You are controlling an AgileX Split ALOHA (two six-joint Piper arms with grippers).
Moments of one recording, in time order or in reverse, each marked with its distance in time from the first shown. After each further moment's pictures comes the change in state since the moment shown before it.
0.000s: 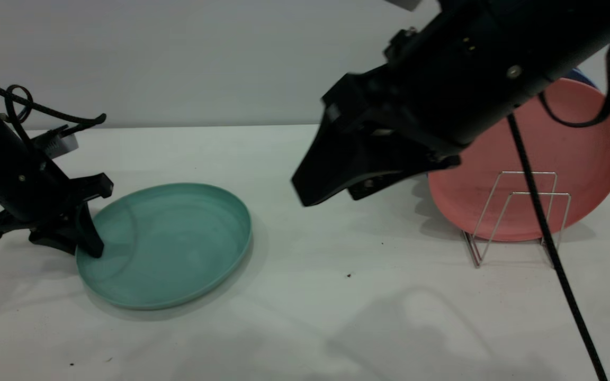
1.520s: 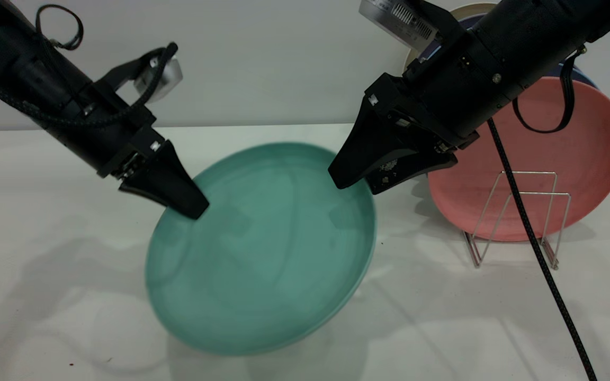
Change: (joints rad) left arm -0.175 -0.145 0.003 -0.341 0.431 0.784; right arm -0.215 0.347 -0.288 0.011 0.264 -0.124
